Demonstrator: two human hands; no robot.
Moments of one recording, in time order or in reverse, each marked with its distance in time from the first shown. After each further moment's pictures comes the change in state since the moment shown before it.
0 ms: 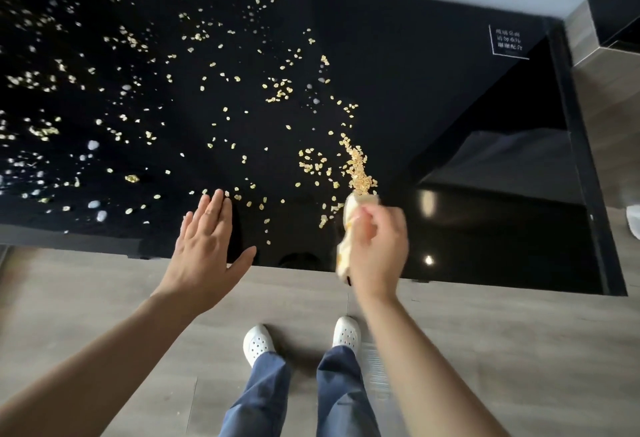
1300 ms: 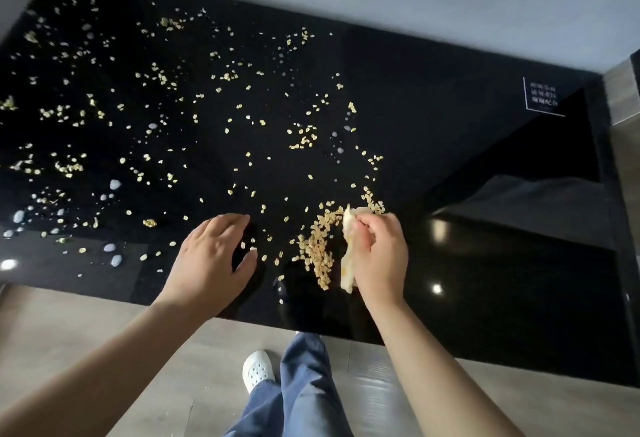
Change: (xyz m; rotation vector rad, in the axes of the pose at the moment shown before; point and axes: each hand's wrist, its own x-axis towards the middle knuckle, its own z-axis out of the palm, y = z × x) left_hand 0.058 -0.002 -0.048 -0.051 0.084 -0.028; right_hand 0.070 -0.023 0.044 -0.058 -0.207 -0.146
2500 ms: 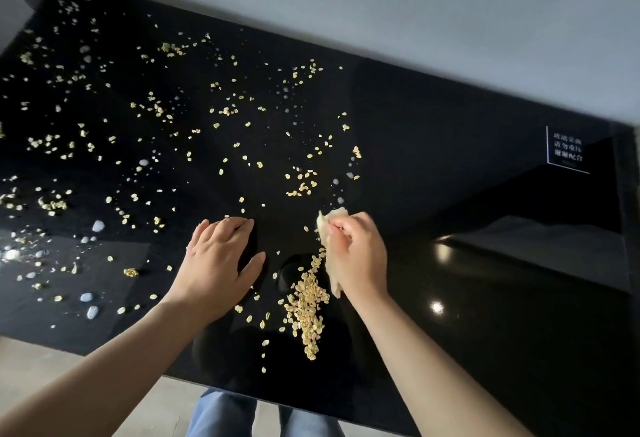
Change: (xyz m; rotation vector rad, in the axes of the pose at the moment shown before) left_hand 0.082 -0.001 0.008 0.051 -0.066 -0.031; right_hand 0.093 -0.021 0.031 -0.045 -0.219 -0.086
